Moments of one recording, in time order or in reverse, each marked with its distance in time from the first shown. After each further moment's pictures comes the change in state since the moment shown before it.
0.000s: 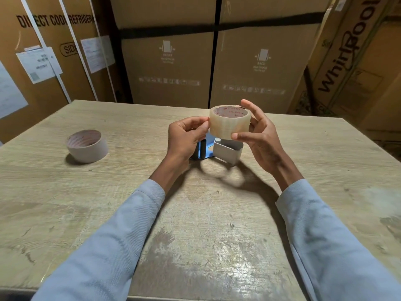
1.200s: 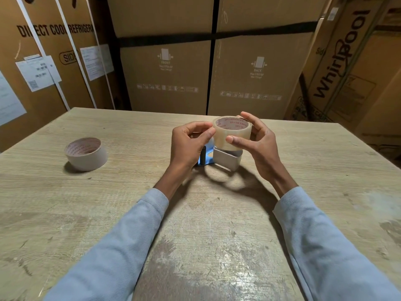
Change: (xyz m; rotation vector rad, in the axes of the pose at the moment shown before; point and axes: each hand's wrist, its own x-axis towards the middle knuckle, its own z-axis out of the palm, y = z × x) left_hand -0.003 0.002 0.004 0.091 -0.024 0.176; right_hand -0.006 0.004 0.007 -0.172 0.181 -0.062
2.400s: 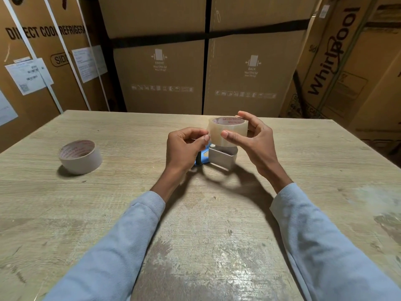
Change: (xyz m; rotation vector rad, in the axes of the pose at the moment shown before) left_hand -0.001 -0.015 0.000 0.053 -0.025 -0.001; right_hand 0.001 -0.004 0.001 -0.196 0.128 -0.066
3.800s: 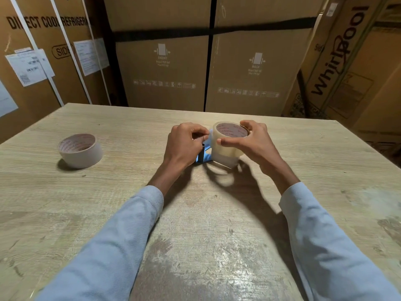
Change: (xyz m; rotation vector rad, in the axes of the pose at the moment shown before) left_hand 0.012 0.001 -0.007 0.563 -0.030 0.235; right_hand 0.007 -0.006 0.005 -0.414 -0.100 0.211
